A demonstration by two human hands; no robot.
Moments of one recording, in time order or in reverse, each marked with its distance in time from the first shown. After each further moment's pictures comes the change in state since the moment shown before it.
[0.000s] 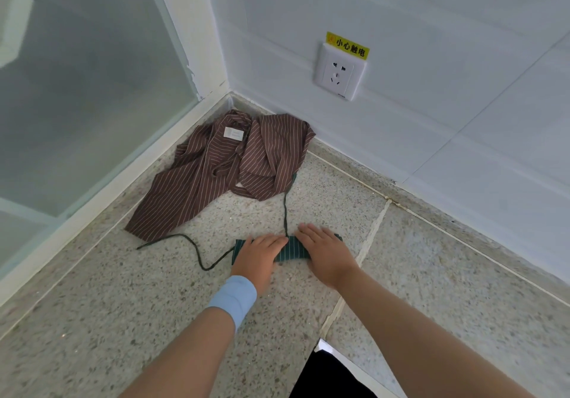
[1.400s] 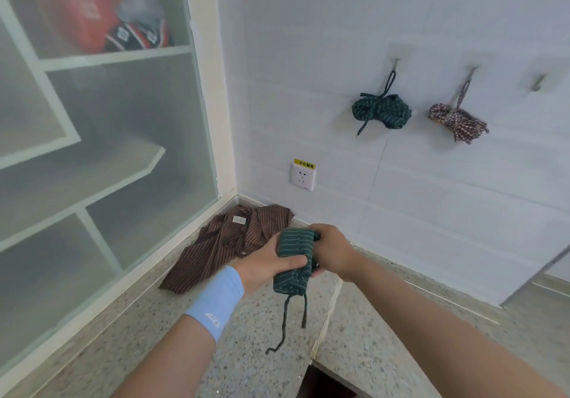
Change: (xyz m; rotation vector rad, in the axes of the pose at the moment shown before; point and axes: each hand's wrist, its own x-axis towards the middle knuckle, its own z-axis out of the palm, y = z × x) left_hand -0.158 0.123 -0.228 -1.297 -0.170 0.080; right_hand -0.184 -0.131 -0.233 1.071 0.389 0.186
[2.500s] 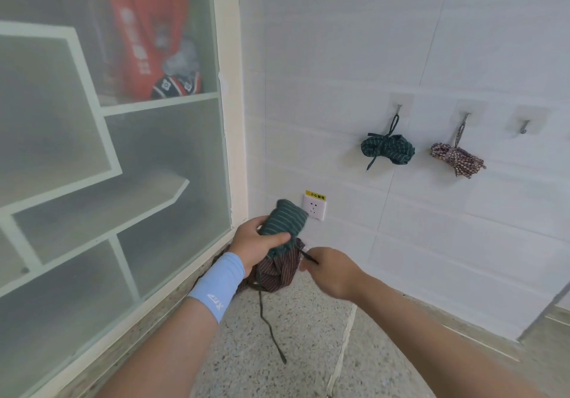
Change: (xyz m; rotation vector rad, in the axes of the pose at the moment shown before) left_hand -0.022 0.062 -0.052 0.089 0.517 0.233; right_hand -0.018 -0.050 0.023 -0.632 0.025 -0.119
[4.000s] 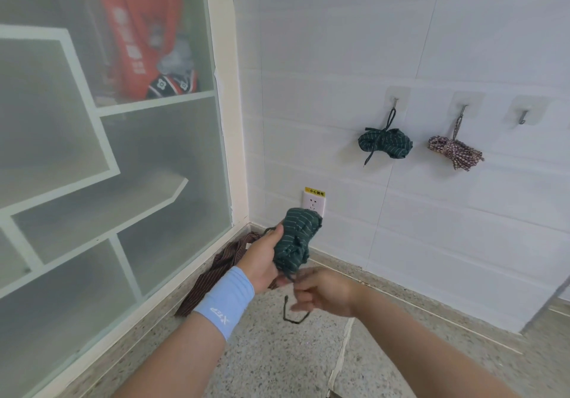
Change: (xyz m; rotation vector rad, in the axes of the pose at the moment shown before) left_hand -0.016 -0.014 0.031 -0.450 -0.240 -0.215; right_hand -0.002 0.026 0.034 0.927 -0.558 -0.005
